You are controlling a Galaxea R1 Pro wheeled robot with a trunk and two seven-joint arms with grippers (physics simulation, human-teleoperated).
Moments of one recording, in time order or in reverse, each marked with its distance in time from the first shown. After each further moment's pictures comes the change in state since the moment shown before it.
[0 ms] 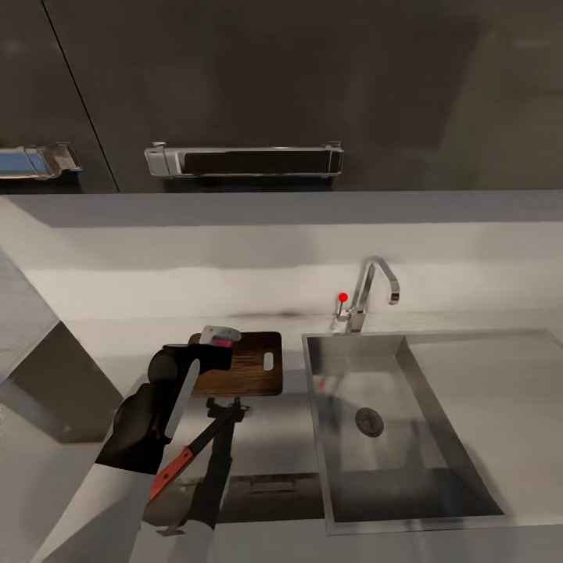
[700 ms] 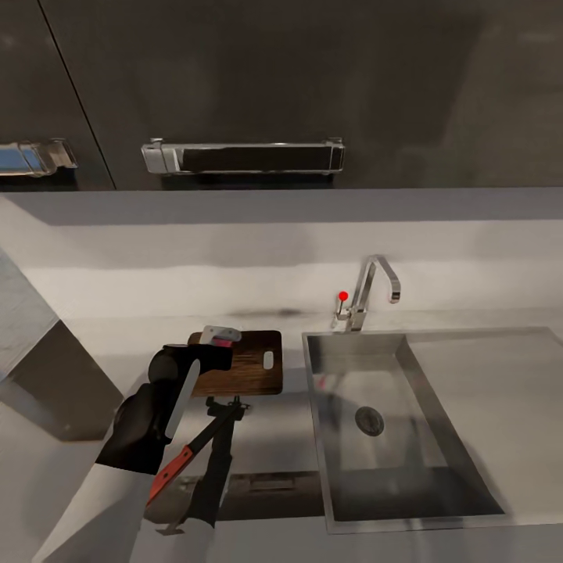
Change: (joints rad) left arm 0.000 -0.001 -0.001 0.001 0.001 0.000 0.000; right arm 0.000 -0.001 0.000 0.001 0.001 0.000 0.000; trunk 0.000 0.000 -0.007
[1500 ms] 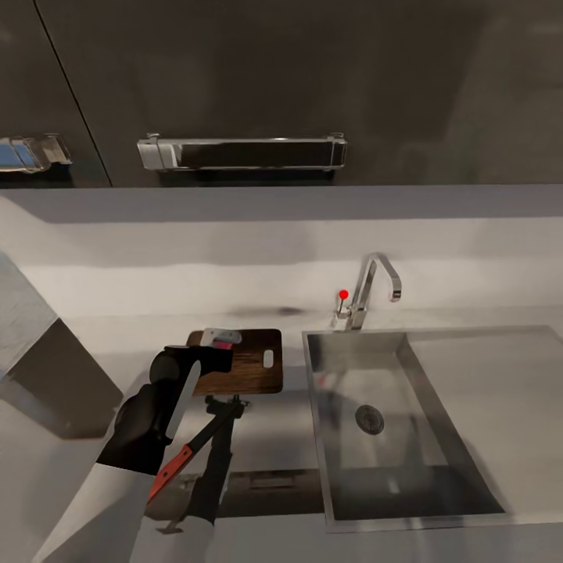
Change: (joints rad) left arm 0.000 0.001 0.000 0.020 0.001 -0.001 0.000; right arm 0.000 -0.001 0.000 0.002 0.000 0.001 -0.002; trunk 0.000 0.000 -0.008
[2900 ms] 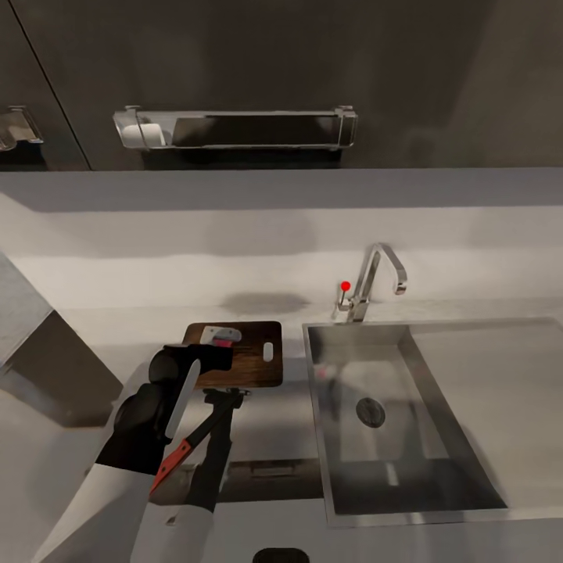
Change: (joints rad) left arm 0.000 -0.001 0.000 -0.018 0.005 0.000 0.000; right arm 0.000 0.000 0.000 -0.001 0.000 0.000 0.000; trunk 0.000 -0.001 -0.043
